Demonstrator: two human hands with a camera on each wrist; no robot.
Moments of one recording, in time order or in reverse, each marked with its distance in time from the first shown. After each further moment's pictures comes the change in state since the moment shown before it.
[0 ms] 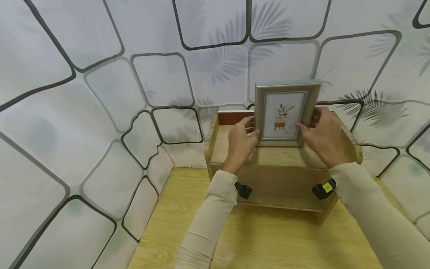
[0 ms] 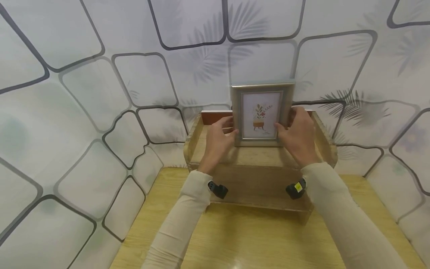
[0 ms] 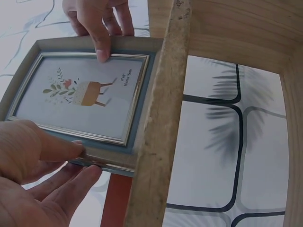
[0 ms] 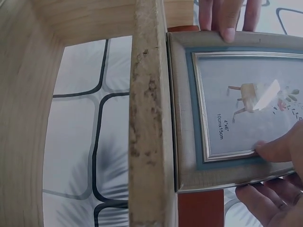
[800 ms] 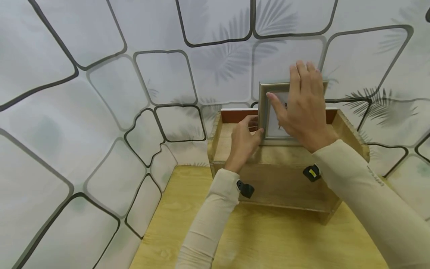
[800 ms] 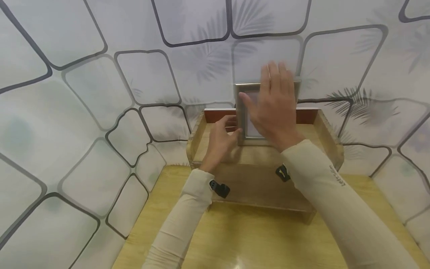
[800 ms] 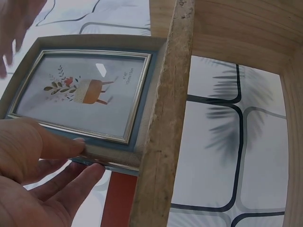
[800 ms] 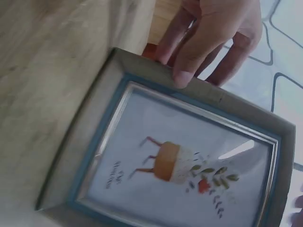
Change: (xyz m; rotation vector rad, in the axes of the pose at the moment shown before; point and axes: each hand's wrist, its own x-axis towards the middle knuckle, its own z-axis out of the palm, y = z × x) left_hand 0.000 -0.003 -0.001 0.008 -0.023 -0.007; right_hand 0.033 -0.076 0.017 -0.244 0.250 -0.641
